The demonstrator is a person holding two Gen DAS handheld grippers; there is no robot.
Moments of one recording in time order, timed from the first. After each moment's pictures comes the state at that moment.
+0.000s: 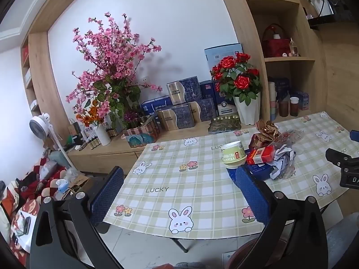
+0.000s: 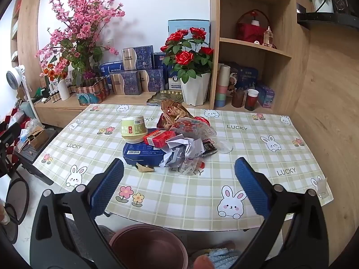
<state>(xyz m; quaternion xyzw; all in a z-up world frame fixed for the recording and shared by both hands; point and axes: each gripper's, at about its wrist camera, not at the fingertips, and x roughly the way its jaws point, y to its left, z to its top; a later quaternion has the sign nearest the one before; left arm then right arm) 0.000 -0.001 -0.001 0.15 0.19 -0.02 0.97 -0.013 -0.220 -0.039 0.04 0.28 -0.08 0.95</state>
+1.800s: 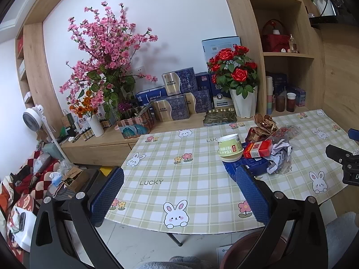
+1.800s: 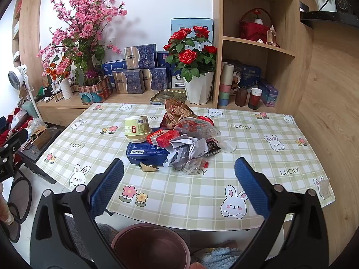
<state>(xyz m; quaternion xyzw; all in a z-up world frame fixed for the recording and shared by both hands) 0.014 0.007 -0.008 0.14 0.22 -0.04 0.96 -0.009 -0.214 -0.041 0.04 0.29 -0.08 0.95</state>
